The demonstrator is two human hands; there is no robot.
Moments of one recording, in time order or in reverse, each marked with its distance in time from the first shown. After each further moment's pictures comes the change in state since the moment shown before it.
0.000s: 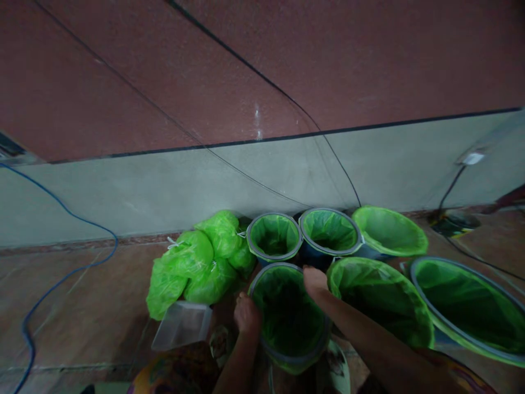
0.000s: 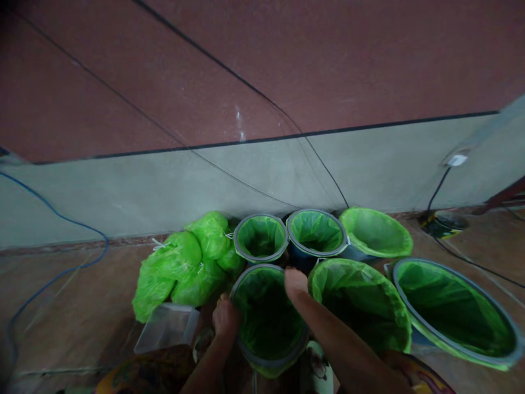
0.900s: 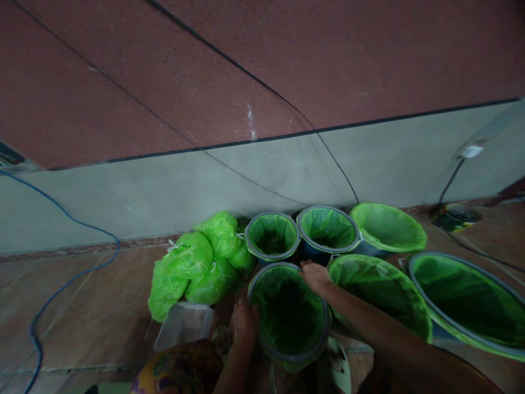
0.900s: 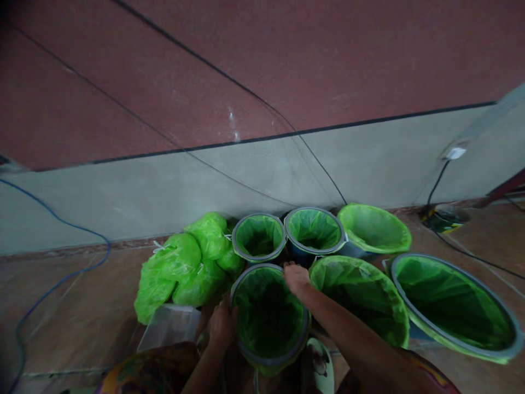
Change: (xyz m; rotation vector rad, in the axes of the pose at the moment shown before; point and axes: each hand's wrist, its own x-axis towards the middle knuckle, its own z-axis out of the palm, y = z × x) left_hand -0.011 -0.016 -0.001 0.040 -0.024 0.055; right_hand 0.000 0.013 -0.023 -0.133 -0.072 -0.197
